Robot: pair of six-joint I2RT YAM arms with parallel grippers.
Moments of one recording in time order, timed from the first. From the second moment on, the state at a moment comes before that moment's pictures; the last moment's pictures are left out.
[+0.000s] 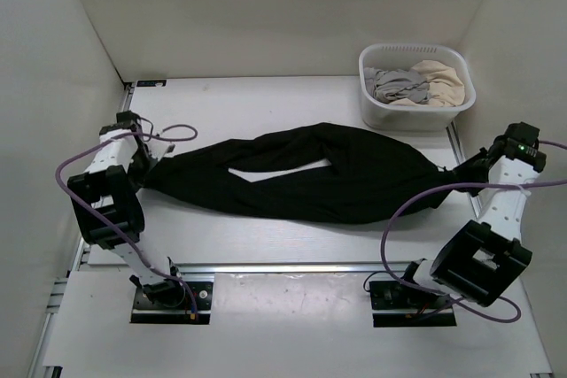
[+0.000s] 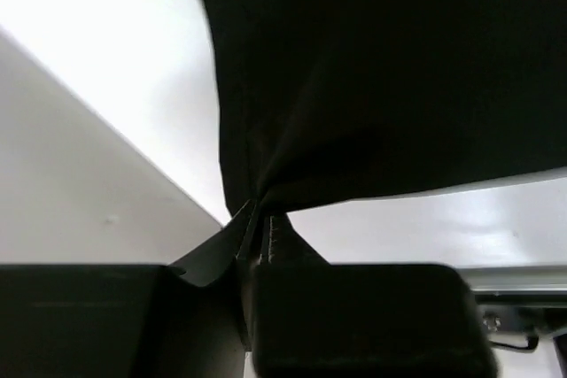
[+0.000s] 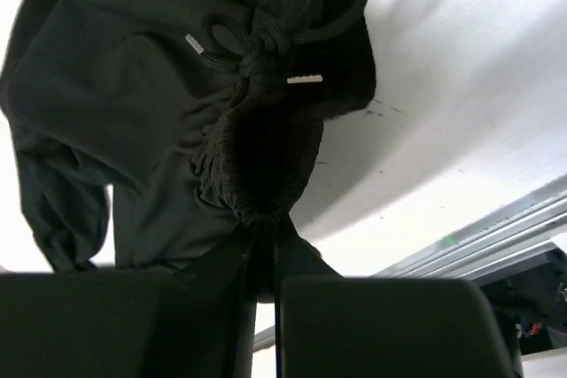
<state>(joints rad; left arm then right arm) 0.27 1.71 1.27 -0.93 -0.15 0.81 -0.55 1.32 1.20 -1.06 -0.25 0.47</state>
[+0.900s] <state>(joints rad) 0.37 2.25 1.90 -1.14 0.32 0.70 -0.56 1.27 0.88 -0.97 -0.11 0.41</state>
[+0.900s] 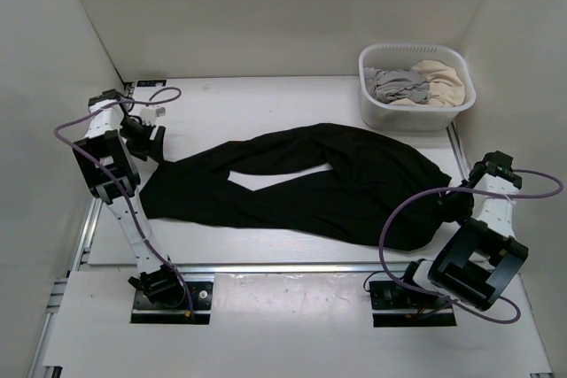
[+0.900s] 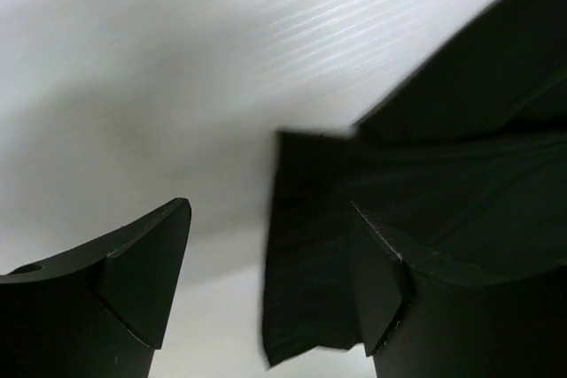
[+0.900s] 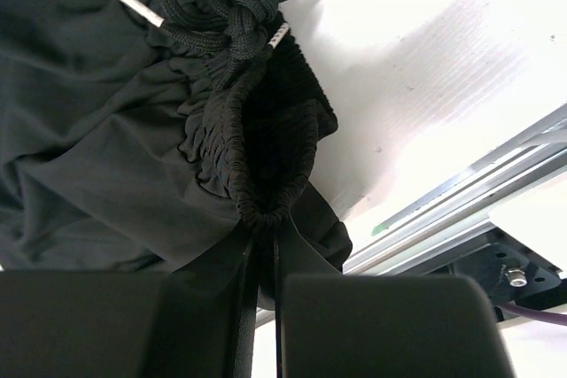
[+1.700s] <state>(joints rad) 0.33 2.27 1.83 -1.12 0.36 0.64 -0.56 1.28 1.02 -1.03 -0.05 0.41</state>
